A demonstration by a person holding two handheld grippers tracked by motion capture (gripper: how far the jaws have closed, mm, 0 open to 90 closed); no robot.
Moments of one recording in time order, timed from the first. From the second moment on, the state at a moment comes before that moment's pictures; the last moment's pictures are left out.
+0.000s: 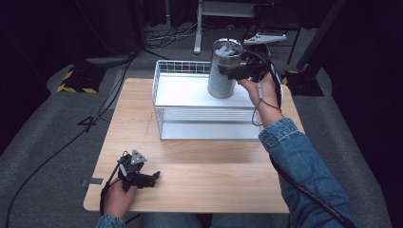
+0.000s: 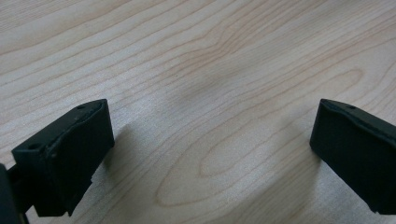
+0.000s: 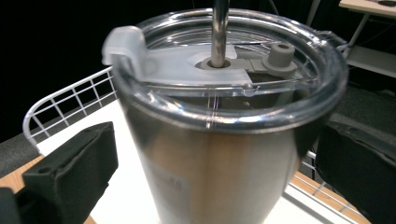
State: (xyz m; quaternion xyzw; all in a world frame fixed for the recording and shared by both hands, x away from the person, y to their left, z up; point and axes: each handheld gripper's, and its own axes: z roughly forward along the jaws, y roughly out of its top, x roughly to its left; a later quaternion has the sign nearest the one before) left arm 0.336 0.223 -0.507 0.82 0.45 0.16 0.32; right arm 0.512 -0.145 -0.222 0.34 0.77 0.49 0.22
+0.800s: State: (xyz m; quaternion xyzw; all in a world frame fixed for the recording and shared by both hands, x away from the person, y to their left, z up) left arm 0.335 0.222 -0.507 0.82 0.45 0.16 0.32; right arm 0.443 -0.200 -0.208 0.30 0.77 0.52 0.21
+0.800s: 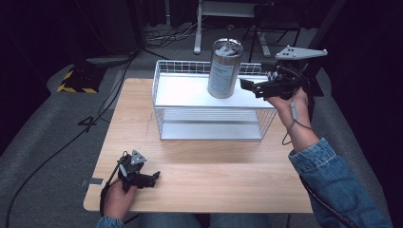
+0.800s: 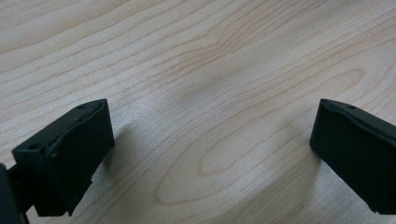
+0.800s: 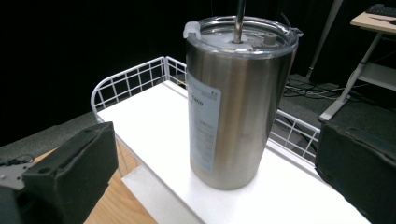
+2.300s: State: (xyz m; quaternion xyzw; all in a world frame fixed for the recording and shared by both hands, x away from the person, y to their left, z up) left arm 0.336 0.222 -0.507 0.82 0.45 0.16 0.32; right arm 0.368 -0.270 -0.311 0.31 0.80 0.48 0.19
